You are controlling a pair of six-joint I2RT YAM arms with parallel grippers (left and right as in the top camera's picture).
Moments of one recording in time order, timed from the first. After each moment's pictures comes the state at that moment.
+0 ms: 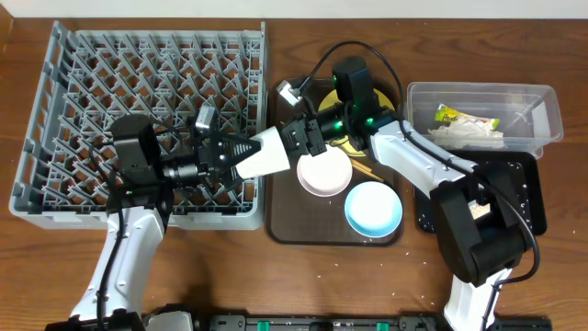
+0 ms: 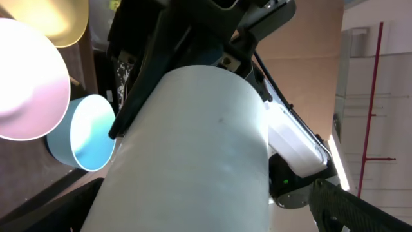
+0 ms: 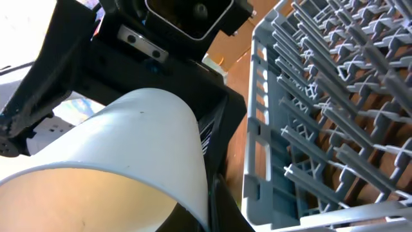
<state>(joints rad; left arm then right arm) 0.12 1.30 0.69 0.08 1.49 -0.97 0.48 2.00 1.33 0.15 -1.46 0.41</state>
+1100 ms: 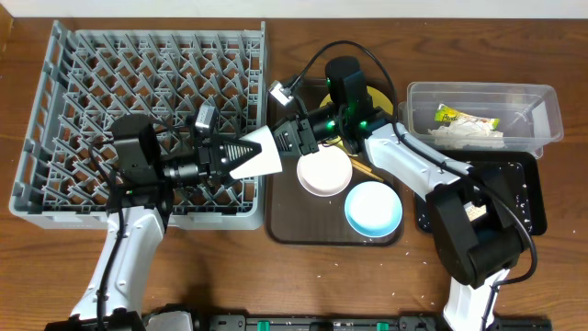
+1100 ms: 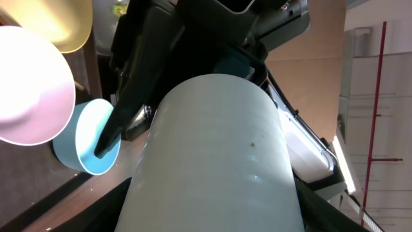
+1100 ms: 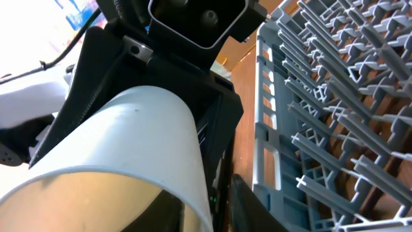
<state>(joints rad) 0.12 1.30 0.69 0.08 1.48 -0.95 0.51 2.00 1.33 0.23 -1.44 0.52</state>
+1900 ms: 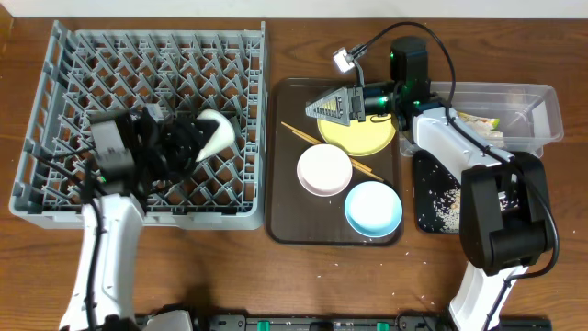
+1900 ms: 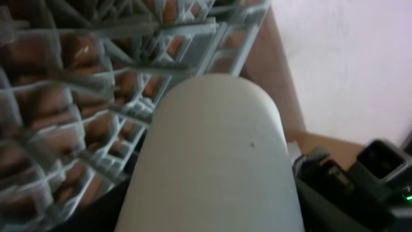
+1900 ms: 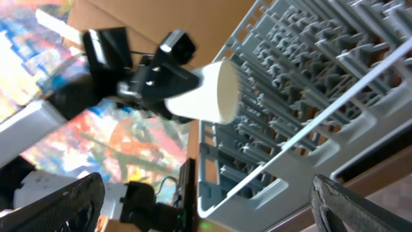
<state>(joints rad) 0.22 1.31 0.90 -0.46 0.70 -0.80 0.26 2.00 1.33 0.18 -1.40 0.52</state>
